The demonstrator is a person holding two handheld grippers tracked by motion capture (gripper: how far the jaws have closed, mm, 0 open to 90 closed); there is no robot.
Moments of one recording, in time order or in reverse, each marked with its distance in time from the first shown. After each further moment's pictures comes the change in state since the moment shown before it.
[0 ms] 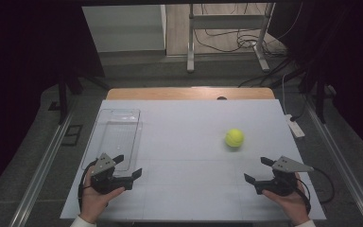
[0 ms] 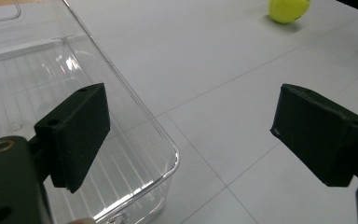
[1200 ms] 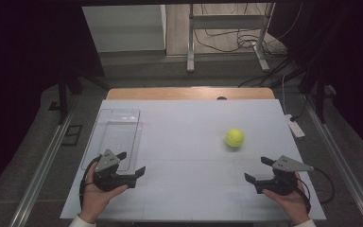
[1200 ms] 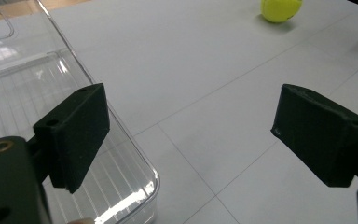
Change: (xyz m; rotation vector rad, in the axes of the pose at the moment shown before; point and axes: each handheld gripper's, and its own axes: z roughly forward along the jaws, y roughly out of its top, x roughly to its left) left arm -0.011 0.020 -0.001 0.036 0.004 0.036; right arm -0.002 0.000 0.001 -0.002 0.000 0.008
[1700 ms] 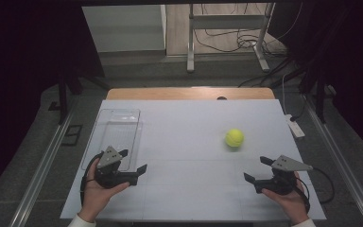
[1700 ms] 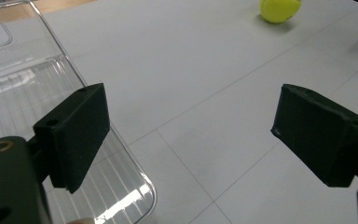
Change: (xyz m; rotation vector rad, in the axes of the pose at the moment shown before) left arm -0.002 0.014 0.001 0.018 -0.003 0.013; right arm 0.000 0.001 0.002 0.004 0.002 -0.003
